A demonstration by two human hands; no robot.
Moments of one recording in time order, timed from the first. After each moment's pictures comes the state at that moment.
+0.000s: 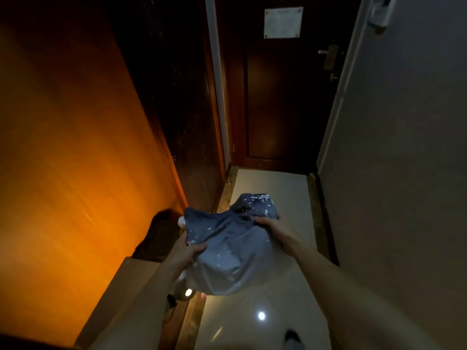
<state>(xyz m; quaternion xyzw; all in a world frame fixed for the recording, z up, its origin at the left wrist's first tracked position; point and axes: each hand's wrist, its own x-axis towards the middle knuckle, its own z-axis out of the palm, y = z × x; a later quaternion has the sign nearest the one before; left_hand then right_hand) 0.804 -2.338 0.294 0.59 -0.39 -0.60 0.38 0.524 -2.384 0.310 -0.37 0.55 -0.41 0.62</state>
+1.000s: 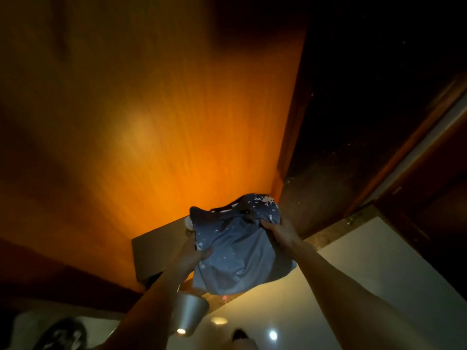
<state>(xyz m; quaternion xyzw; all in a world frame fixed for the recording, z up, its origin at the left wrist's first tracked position) 0.909 -2.503 0.213 0.69 -0.09 -0.39 0.60 0.793 -2.755 0.232 -0.62 0.38 -0.04 0.68</state>
